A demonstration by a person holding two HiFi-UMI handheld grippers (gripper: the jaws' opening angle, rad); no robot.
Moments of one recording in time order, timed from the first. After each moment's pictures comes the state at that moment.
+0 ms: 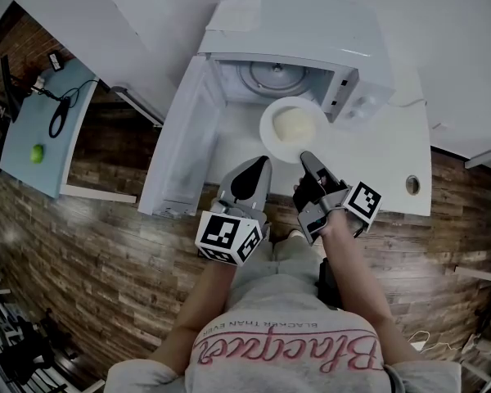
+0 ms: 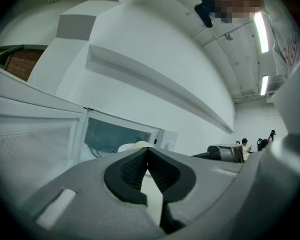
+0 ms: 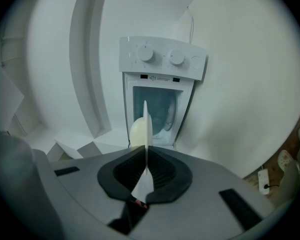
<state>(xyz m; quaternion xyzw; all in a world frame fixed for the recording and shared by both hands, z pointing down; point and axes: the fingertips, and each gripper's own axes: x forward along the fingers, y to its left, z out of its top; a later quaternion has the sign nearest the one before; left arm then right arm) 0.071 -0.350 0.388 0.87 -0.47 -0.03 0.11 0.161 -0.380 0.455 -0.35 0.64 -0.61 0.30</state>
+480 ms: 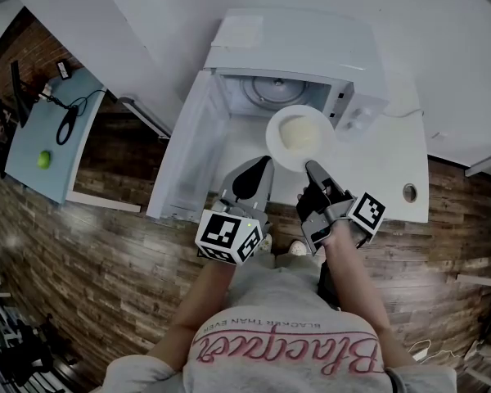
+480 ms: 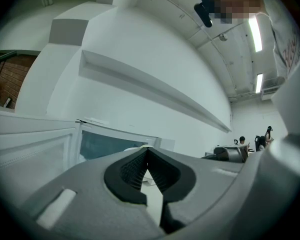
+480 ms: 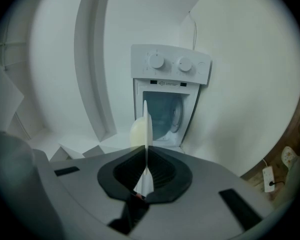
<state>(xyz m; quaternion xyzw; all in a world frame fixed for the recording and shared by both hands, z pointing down) 0.075 -0.355 0.353 0.88 -0.46 -0.03 0.08 0.170 -0.369 0.423 -0.35 0.64 -0.61 0.32</state>
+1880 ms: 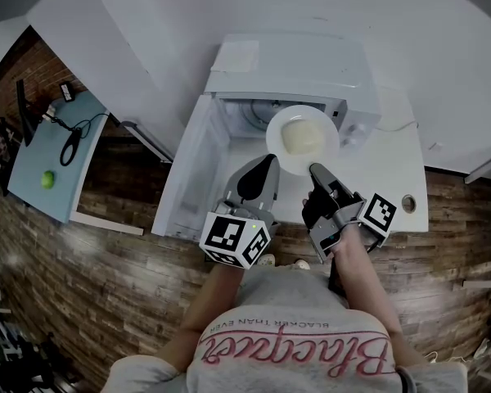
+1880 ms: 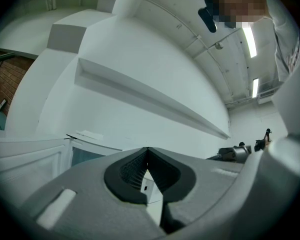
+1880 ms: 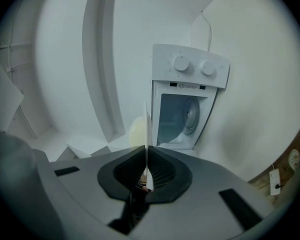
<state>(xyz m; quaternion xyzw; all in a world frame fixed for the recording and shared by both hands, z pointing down) 0.087 -0.373 0.305 0.89 -0.45 -0.08 0.05 0.177 -0.379 0.369 -0.33 0.66 -0.59 0.34</state>
